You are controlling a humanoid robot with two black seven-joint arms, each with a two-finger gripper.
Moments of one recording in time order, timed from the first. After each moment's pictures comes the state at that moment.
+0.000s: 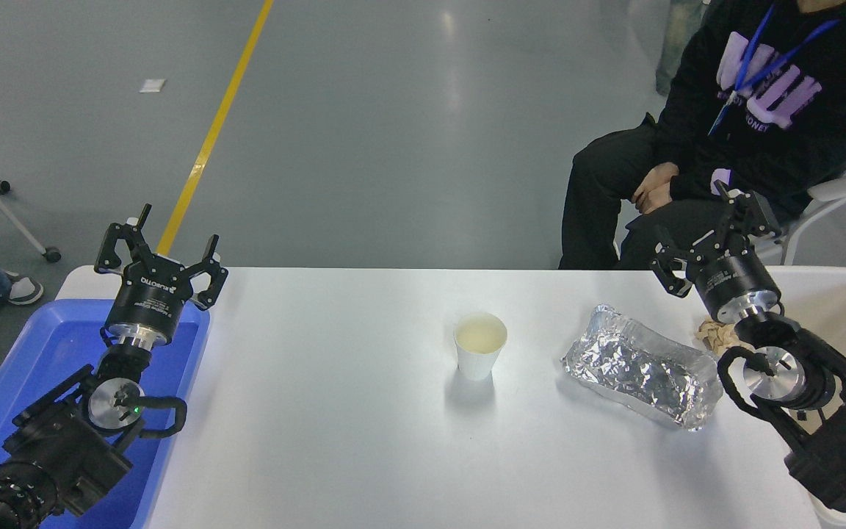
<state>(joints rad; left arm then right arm) -0.60 0.23 -0.87 -0.40 -0.08 -0.71 -0.46 0.53 -0.48 0.77 0.93 -0.18 0.11 0.32</state>
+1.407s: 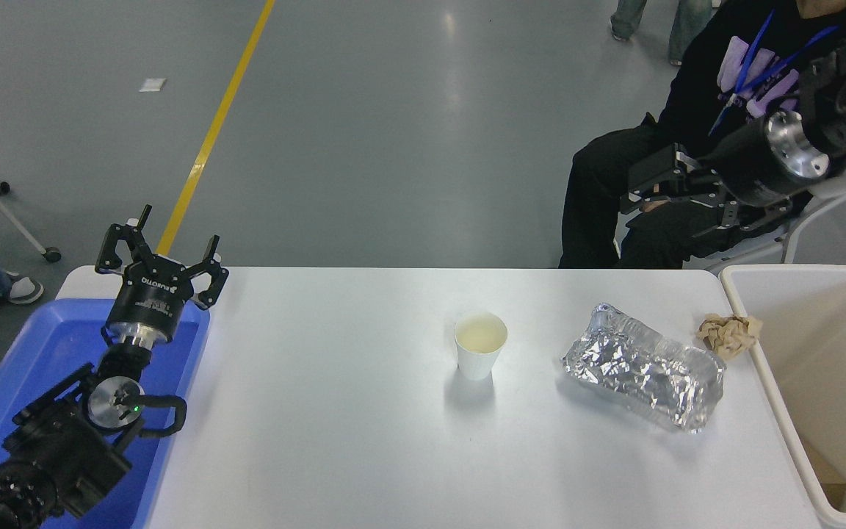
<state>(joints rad) -0.60 0.23 -0.86 -0.40 -0.08 -0.72 -0.46 2.22 -0.25 -1.41 1.25 -0.18 0.75 0.27</state>
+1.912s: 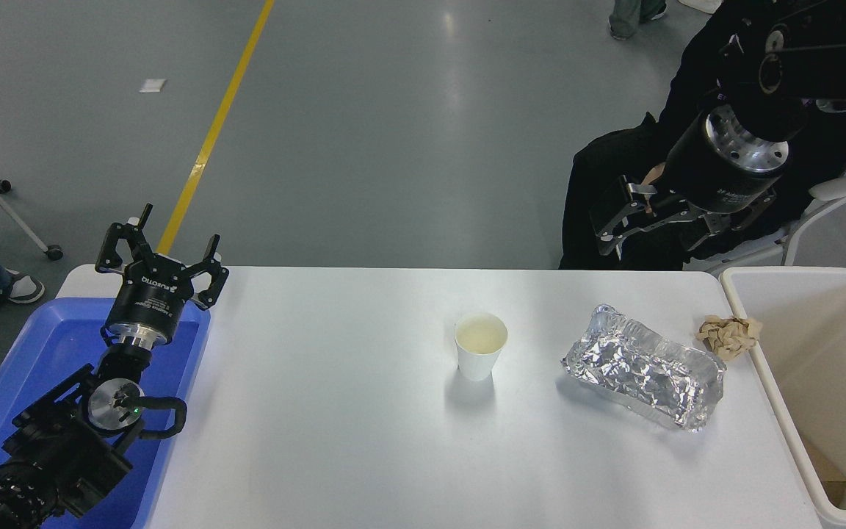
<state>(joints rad) -0.60 0.23 -0.86 -0.40 -0.08 -0.72 -0.46 2.31 -0.20 -1.38 1.30 -0.14 0.78 0.13</state>
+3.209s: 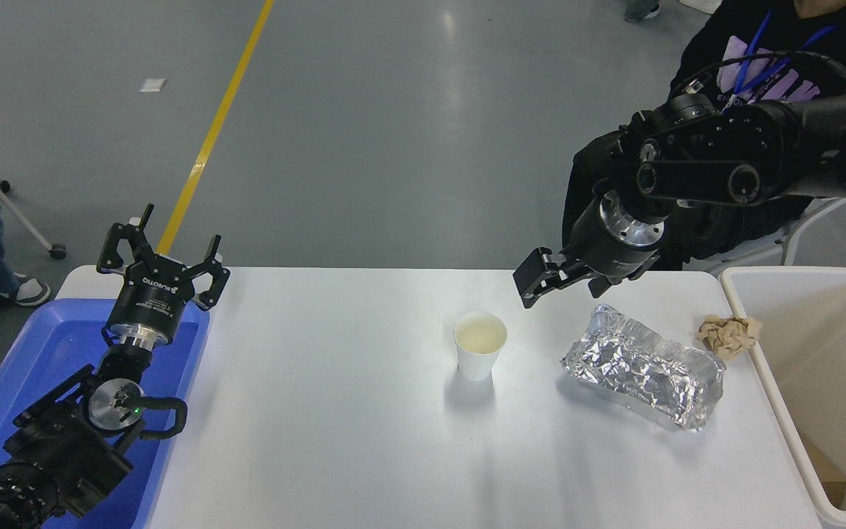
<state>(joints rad) -0.60 0.23 -0.86 -0.40 -0.08 -0.72 -0.46 1.75 -0.11 -0.95 1.01 -0.40 0.61 0.02</state>
